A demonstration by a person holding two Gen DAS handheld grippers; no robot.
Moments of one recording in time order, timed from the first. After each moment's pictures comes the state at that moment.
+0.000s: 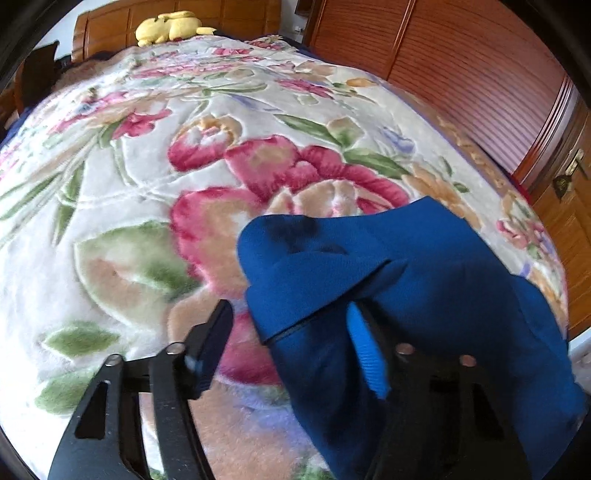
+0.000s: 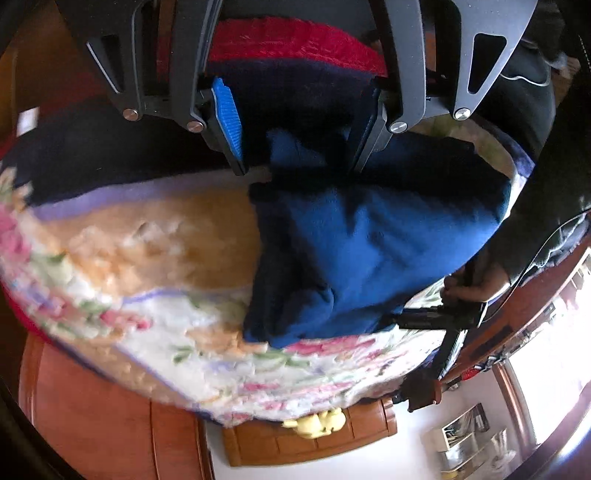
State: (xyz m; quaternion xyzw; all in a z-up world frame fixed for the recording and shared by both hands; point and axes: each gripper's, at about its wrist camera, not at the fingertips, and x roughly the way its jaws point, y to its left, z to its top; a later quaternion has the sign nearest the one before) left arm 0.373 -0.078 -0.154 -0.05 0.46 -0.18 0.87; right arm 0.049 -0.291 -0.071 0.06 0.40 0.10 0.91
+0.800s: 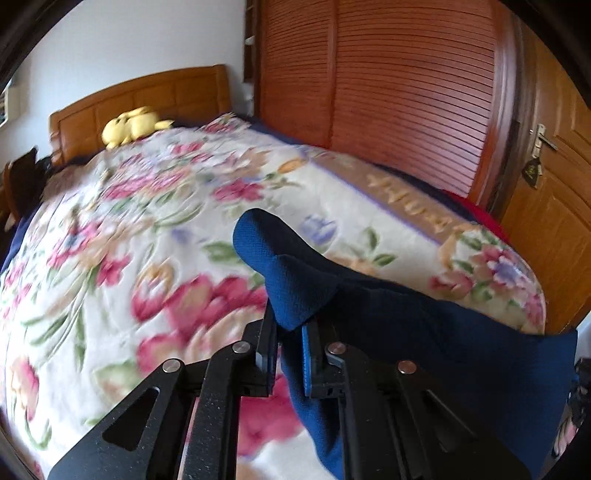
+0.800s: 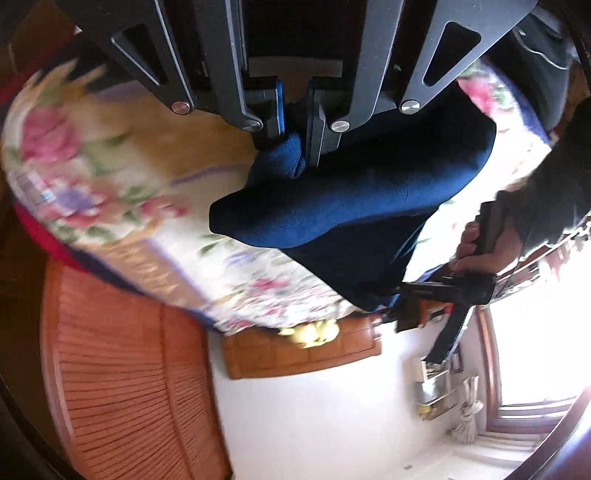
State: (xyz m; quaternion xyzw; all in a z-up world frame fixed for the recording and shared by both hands) left arm 0.344 -0.200 -0.007 0.04 0.33 -0.21 0.92; right arm 0.023 -0.372 -0.020 0.04 0.20 0.08 0.98
